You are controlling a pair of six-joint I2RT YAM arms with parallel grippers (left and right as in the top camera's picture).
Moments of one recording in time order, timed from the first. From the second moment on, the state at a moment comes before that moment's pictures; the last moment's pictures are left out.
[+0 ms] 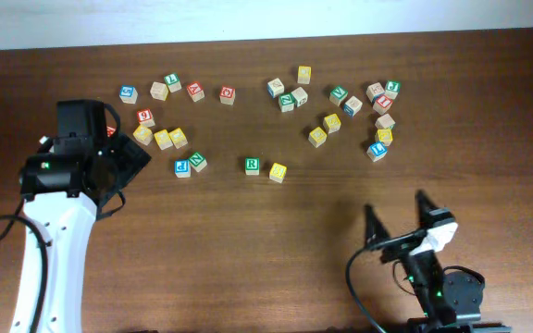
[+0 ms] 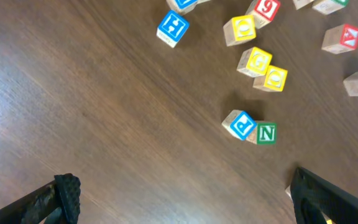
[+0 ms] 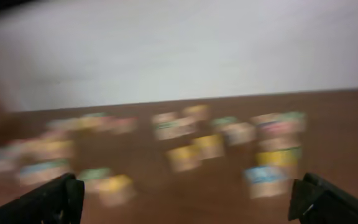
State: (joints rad) left arm 0.05 1.39 1.32 -1.10 -0.14 -0.74; right arm 0.01 0.01 0.01 0.00 -0.33 0.24
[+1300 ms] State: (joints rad) left arm 0.05 1.39 1.32 -1.10 -0.14 -0.74; right arm 0.04 1.60 1.72 -0.85 -0.64 0.26
